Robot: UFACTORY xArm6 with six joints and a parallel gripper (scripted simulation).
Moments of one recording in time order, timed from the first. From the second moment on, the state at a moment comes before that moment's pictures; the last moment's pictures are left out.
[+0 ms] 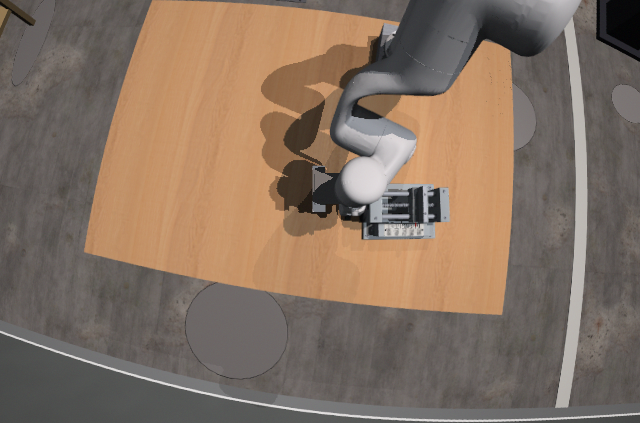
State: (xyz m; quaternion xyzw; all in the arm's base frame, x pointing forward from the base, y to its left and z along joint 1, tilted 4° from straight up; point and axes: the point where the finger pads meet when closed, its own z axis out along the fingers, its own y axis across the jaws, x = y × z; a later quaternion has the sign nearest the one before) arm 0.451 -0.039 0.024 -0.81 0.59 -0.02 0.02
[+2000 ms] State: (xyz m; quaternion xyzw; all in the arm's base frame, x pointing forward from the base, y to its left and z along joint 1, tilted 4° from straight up) arm 0.497 -0.023 0.039 -0.81 0.59 -0.02 0.02
